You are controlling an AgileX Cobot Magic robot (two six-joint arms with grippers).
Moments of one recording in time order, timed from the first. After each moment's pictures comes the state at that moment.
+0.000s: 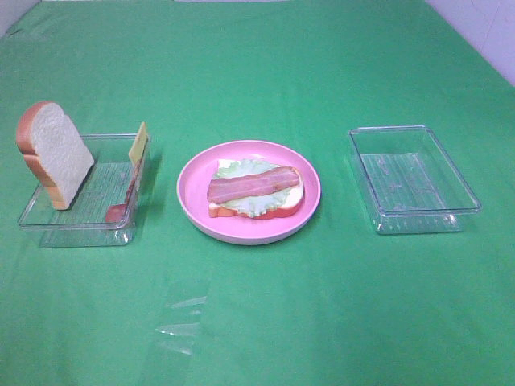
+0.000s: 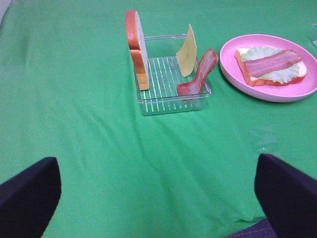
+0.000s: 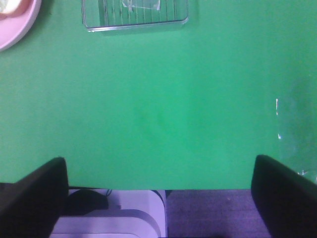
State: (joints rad) left arm 0.05 -0.01 -0.52 -0.18 1.09 0.12; right arm 0.02 1.03 -0.98 0.02 1.21 0.08
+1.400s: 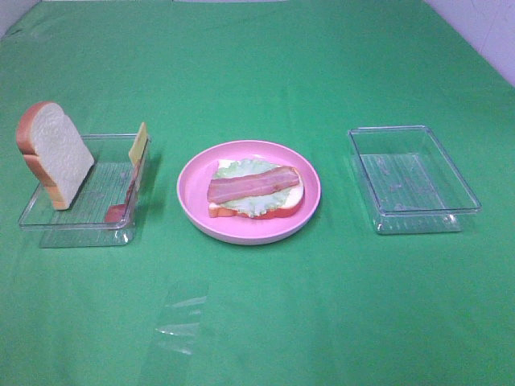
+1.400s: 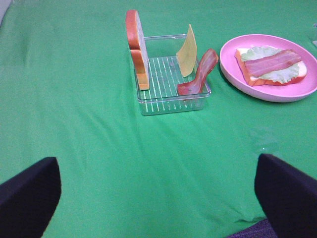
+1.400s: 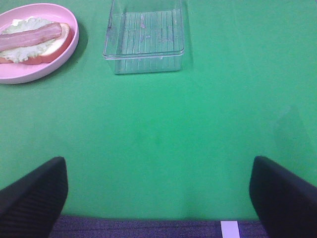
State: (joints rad) left arm 0.05 -0.01 -0.52 -0.18 1.09 0.12; right arm 0.02 0.00 -0.46 0.01 1.12 0.06
